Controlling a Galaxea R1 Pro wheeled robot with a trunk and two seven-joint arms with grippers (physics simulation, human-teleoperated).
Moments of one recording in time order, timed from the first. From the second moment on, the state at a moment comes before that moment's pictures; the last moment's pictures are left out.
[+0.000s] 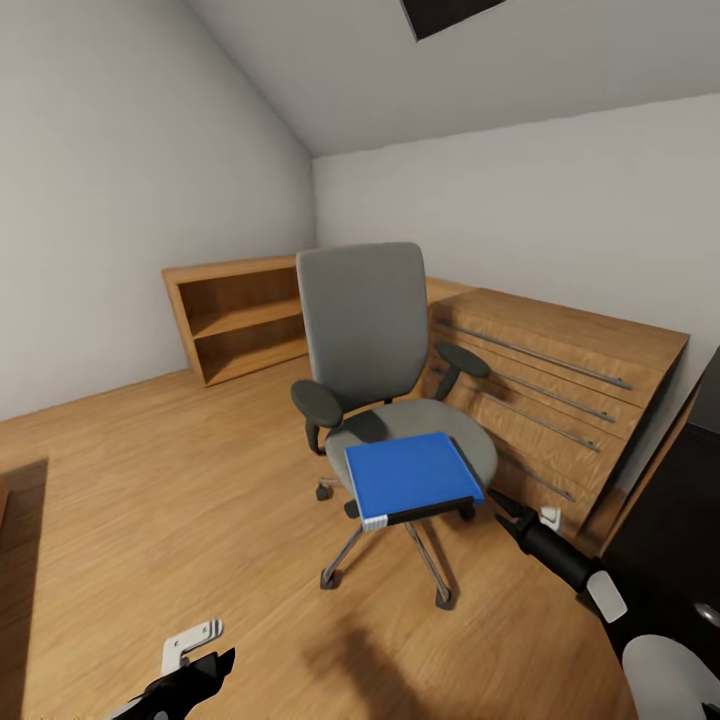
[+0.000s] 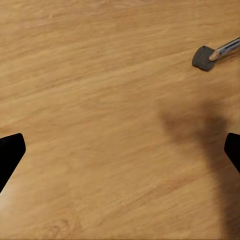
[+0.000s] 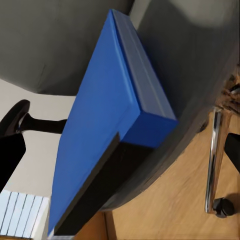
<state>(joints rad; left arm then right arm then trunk) -0.05 -0.05 0.20 -1.22 0.21 0.50 0.06 -0.67 -0.17 -0.64 -0.44 -0.28 0.49 0.99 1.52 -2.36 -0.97</state>
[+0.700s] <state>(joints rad) -0.05 -0.05 0.20 -1.22 0.21 0.50 0.06 -0.67 -0.17 -0.64 -0.44 -0.27 0.49 0.99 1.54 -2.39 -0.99</state>
